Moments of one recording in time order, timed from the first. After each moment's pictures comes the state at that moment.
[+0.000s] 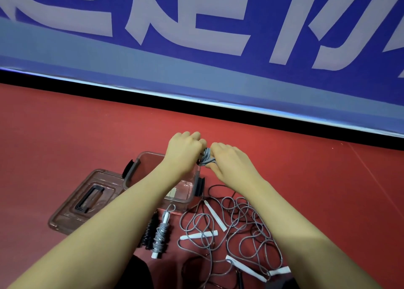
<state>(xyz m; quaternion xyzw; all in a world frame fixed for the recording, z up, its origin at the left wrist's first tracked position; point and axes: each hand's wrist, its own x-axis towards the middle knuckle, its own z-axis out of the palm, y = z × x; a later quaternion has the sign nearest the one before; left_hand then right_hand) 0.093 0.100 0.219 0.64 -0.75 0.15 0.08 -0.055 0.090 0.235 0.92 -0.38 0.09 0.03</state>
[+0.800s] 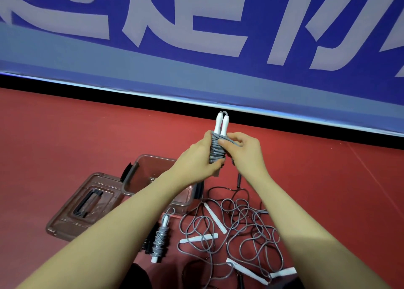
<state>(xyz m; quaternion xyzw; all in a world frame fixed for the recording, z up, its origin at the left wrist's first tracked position) 0.071 0.104 0.216 0.61 -0.71 -0.19 0.31 -0.063 0.062 0.231 0.66 -0.48 0.42 -0.41</state>
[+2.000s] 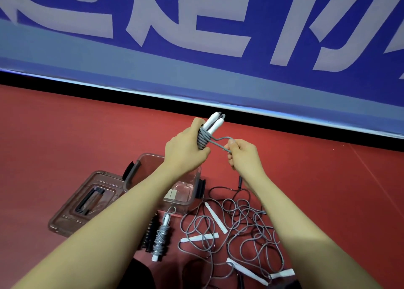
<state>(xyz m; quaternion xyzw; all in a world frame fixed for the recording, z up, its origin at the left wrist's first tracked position) 0.088 0.103 0.230 0.71 -0.63 -0.06 0.32 -0.057 0.062 0.217 0.61 -0.53 0.39 -0.45</state>
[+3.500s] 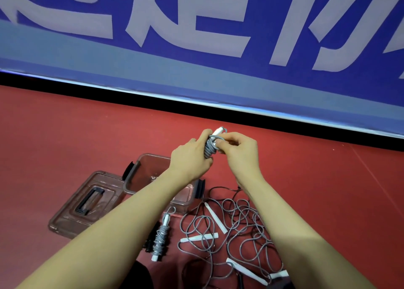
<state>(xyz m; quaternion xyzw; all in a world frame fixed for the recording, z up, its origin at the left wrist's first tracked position) 0.075 0.102 0.215 0.72 -0.65 -0.05 0.22 -0.044 0.080 0.239 0.60 -0.49 0.46 -0.43</state>
